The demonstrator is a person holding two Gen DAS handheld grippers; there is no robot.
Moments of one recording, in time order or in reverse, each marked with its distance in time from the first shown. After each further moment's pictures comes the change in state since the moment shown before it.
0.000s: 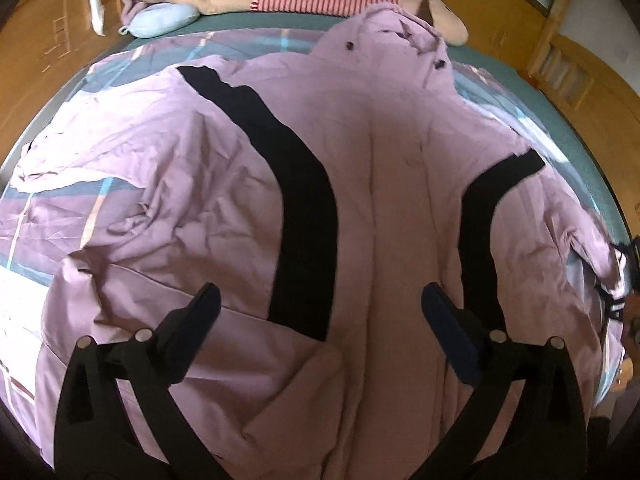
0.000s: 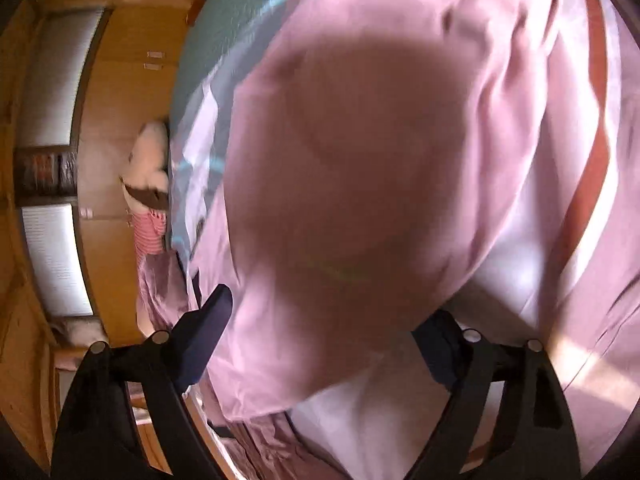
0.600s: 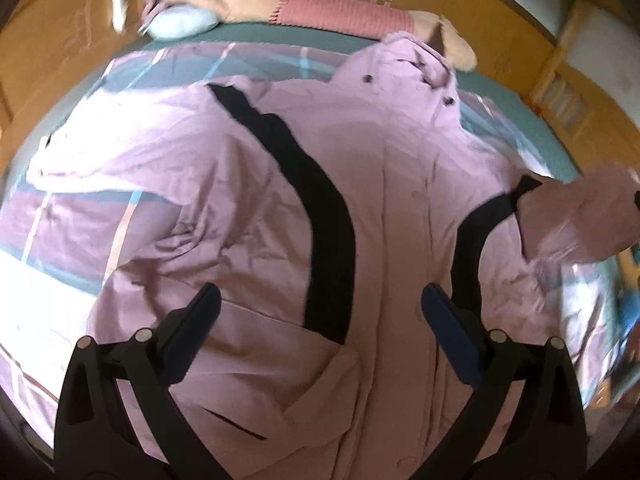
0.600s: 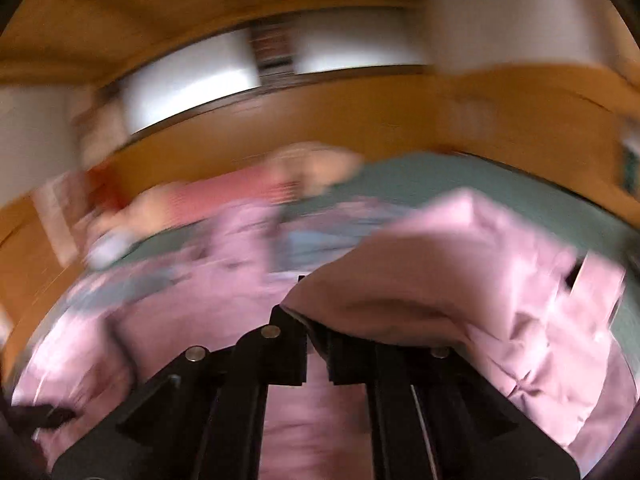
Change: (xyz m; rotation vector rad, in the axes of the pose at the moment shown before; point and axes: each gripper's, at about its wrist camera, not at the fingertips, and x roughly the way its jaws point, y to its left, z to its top) left arm -0.044 0.040 0.018 -0.122 -0.040 -0.020; right arm -0.053 0.237 -0.284 -1.271 -0.292 0.205
